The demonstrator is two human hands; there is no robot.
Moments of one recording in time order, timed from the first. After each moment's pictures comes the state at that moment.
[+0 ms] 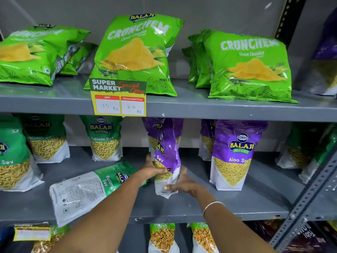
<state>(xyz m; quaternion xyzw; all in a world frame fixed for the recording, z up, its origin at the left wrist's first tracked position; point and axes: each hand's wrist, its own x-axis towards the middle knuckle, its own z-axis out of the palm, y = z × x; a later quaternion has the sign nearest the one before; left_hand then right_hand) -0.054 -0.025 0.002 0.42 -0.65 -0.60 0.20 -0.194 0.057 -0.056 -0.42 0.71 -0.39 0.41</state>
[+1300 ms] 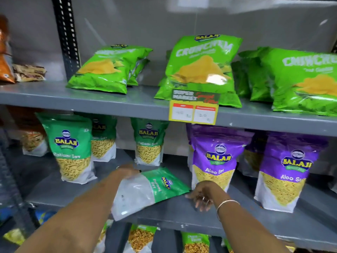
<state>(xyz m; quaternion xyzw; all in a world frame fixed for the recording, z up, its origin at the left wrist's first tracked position) 0.151 -0.132 0.013 0.58 -0.74 -0.32 0.06 -0.099 0.006 -0.007 -0.32 0.78 -0.05 0.54</state>
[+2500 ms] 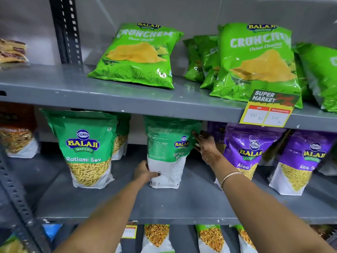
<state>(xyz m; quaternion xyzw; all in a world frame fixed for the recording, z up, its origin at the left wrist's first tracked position) 0.189 -0.186 -0.036 0.50 -0.67 -0.49 0.25 0.015 -0.095 0.078 -0.26 0.59 -0.70 0.30</state>
